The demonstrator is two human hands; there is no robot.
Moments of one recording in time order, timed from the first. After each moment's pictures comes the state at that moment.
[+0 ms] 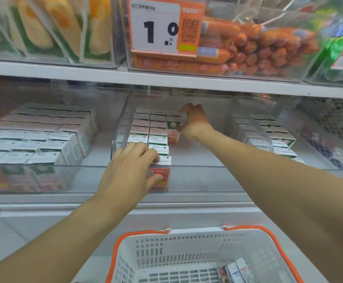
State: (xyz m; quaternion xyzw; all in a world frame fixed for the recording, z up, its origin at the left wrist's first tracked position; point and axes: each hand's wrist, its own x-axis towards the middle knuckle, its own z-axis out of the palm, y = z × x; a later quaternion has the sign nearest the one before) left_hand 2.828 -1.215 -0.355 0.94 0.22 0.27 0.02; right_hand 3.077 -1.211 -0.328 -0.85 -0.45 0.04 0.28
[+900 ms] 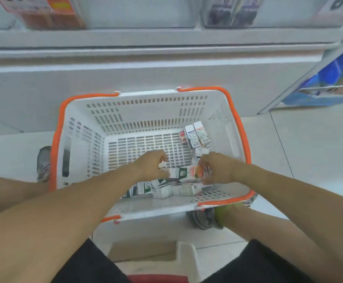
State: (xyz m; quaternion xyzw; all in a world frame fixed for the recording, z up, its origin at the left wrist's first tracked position) left_hand 2.843 -1.448 -0.618 0.85 0.24 -0.25 0.39; right_hand 3.023 -1.625 -0.597 -0.77 -0.47 0.43 -0.05
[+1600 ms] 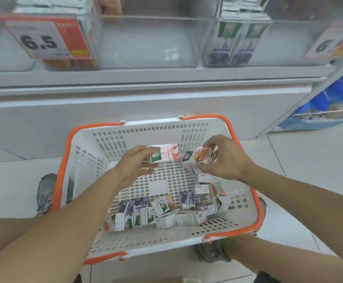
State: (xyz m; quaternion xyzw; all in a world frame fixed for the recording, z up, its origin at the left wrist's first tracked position) left_hand 2.852 -1.383 -0.580 0.49 0.42 0.01 0.76; right_hand 3.040 -1.575 -0.518 -0.85 -0.42 0.24 0.19
